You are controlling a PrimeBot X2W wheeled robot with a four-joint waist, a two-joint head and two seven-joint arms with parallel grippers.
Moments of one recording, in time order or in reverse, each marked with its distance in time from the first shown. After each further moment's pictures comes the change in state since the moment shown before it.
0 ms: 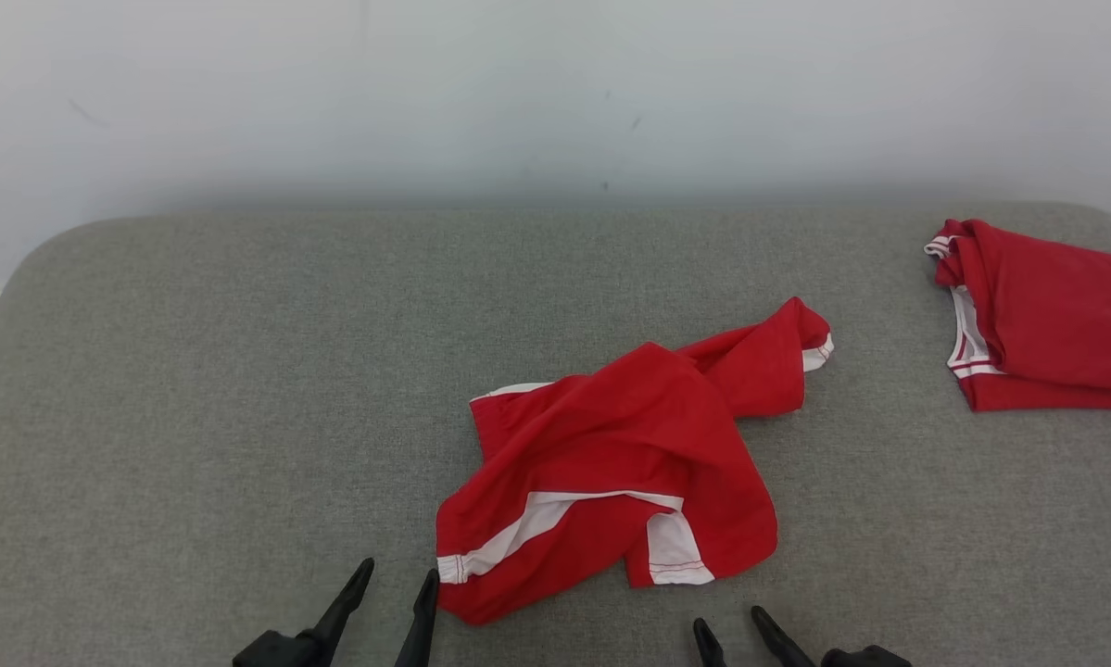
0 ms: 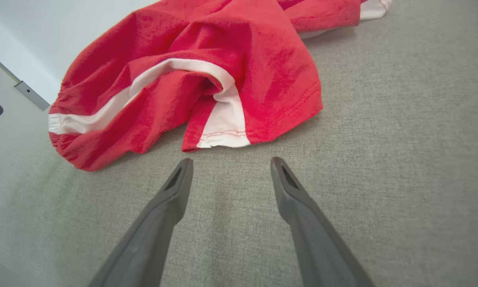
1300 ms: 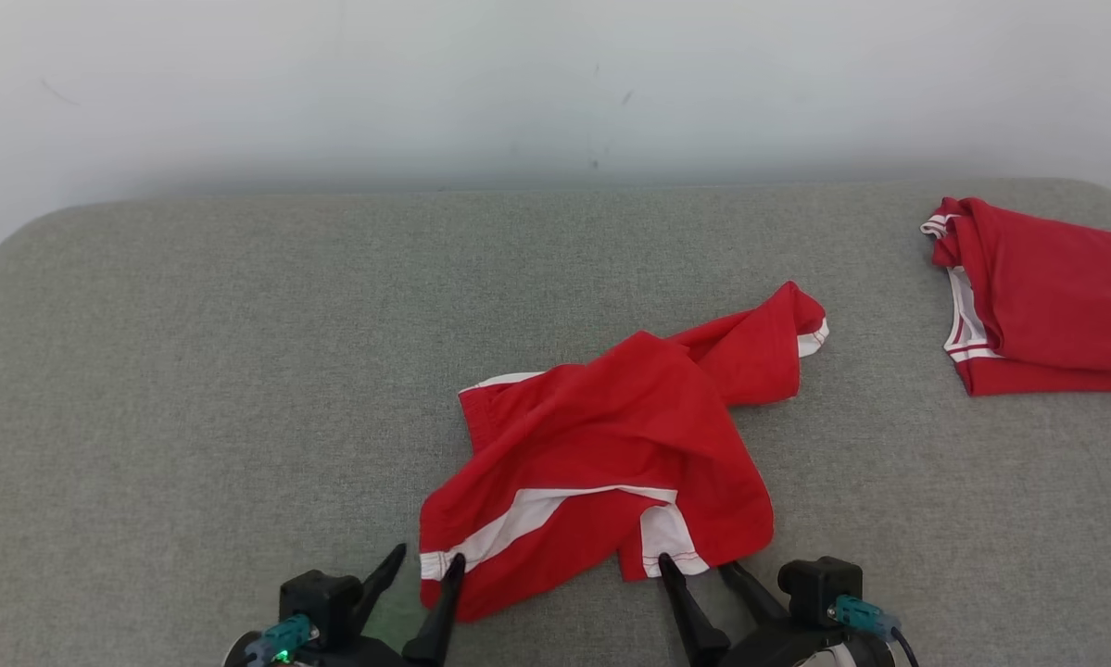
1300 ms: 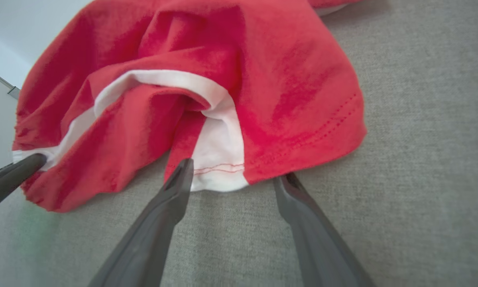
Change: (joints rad) left arm -0.261 0.011 -0.244 0.344 -0.235 0.000 0.000; right arm -0.294 0.031 0.135 0.317 0.207 0.000 0.000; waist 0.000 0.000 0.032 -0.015
